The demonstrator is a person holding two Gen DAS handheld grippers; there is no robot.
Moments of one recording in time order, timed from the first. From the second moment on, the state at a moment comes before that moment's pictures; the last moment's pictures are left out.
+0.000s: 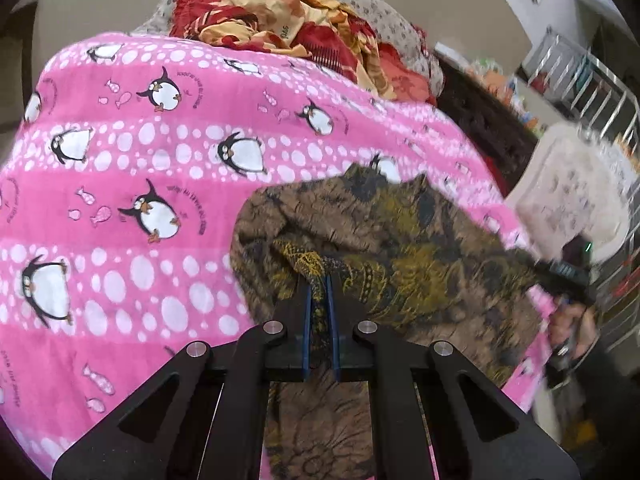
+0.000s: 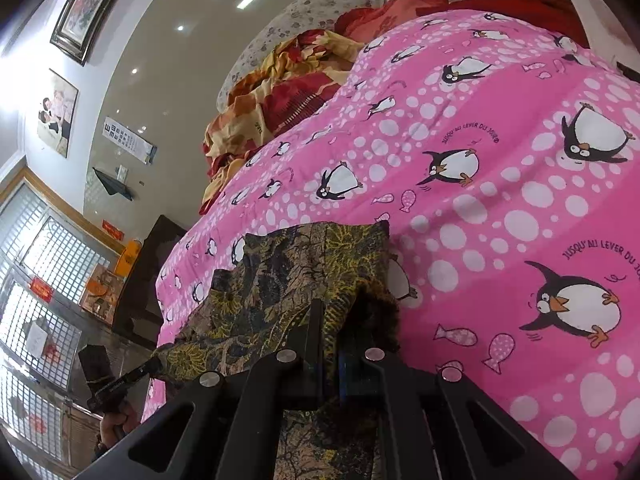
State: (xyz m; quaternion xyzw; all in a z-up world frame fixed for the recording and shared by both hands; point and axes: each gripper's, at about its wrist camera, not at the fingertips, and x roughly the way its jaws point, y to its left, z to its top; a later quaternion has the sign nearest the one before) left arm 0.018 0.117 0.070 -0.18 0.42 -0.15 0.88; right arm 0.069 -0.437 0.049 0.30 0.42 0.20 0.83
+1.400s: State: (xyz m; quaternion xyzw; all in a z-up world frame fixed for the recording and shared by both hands) left arm 0.051 0.040 0.035 -0.13 0.48 -0.10 0.86; right arm 0.134 -0.343 0.085 0.05 0.51 0.25 0.82
